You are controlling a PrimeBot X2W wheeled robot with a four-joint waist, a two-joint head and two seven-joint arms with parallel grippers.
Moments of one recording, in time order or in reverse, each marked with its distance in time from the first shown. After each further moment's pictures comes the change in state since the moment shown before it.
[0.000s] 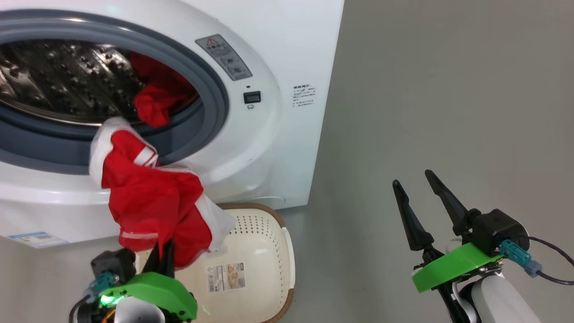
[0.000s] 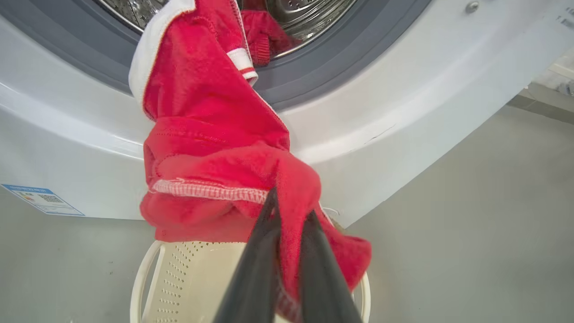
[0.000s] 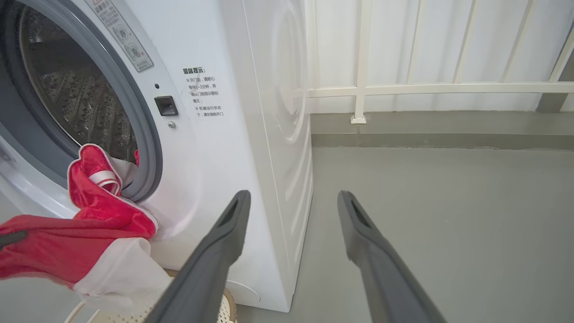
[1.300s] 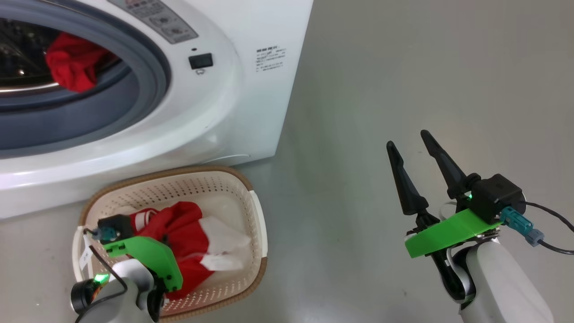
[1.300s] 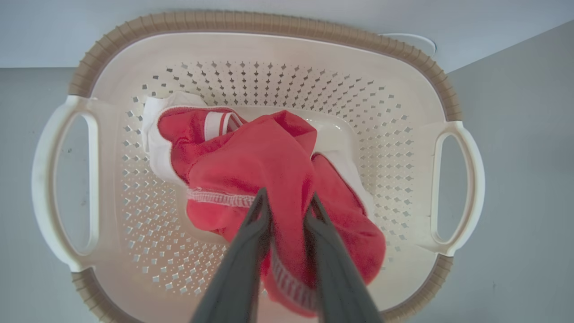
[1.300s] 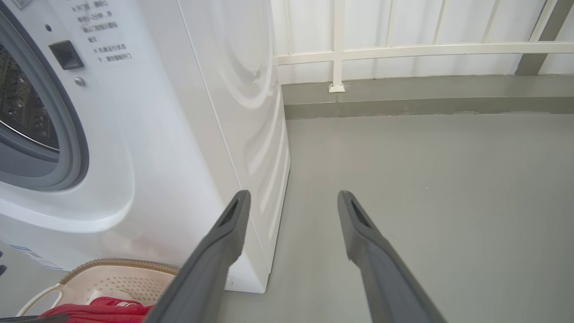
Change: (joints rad) left arm -0.484 0.002 -0.073 0.895 -0.081 -0.087 0.038; right arm -0.127 0.018 0.008 0.000 0.008 0.000 0.000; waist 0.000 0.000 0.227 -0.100
